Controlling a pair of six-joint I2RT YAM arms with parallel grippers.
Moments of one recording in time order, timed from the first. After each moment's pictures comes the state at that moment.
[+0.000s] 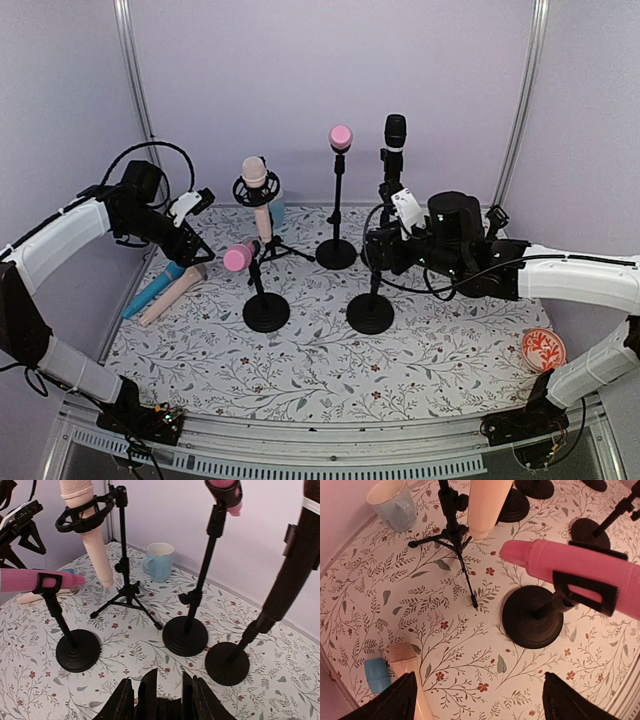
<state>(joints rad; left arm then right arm) -0.18 1.38 1.21 -0.80 0.38 0.51 0.91 1.39 0.99 0.07 0.23 0.03</state>
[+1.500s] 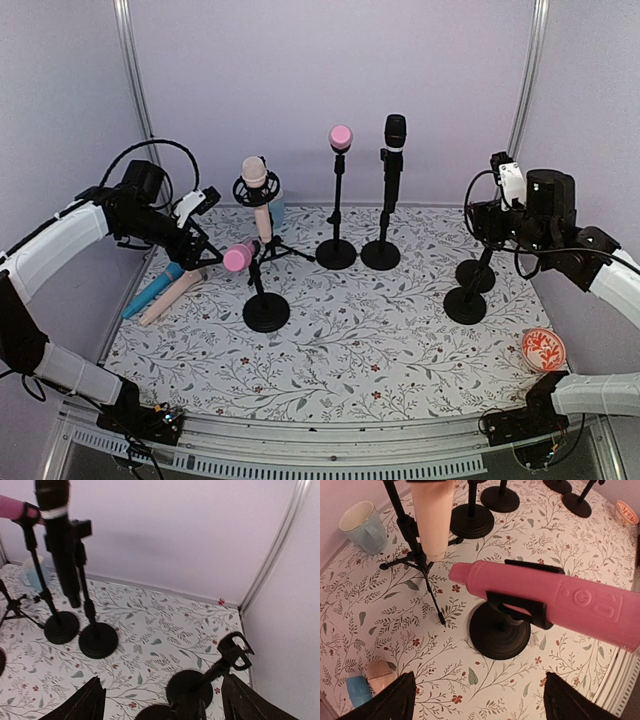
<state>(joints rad) -0.23 1.34 1.20 -0.80 0.49 0.49 0.49 0.98 0.95 -0.33 0.36 -0.02</state>
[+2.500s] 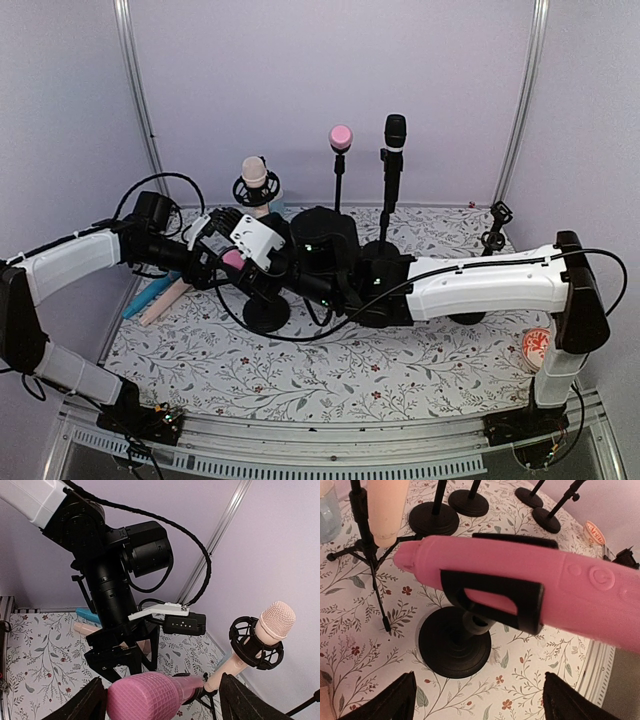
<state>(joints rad) -0.23 1.34 0.94 -0.54 0.72 0.31 1.29 1.87 1.53 0.23 0.33 -0.36</state>
